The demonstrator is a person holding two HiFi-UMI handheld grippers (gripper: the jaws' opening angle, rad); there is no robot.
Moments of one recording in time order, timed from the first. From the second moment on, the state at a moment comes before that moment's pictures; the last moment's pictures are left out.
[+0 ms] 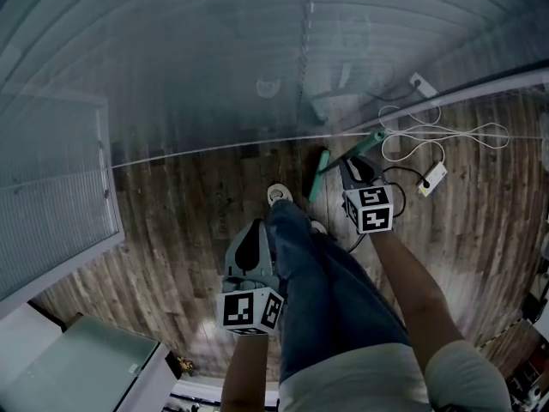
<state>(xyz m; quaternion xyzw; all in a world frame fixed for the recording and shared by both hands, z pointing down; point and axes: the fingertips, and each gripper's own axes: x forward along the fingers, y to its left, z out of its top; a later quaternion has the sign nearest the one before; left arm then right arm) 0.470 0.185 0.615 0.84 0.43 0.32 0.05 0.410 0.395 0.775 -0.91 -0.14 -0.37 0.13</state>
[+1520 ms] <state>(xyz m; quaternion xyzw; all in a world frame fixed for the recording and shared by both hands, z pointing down) 0.465 0.187 0.619 0.84 0.44 0.32 0.06 0.410 0.425 0.791 -0.89 -0.19 -0.37 0.18</state>
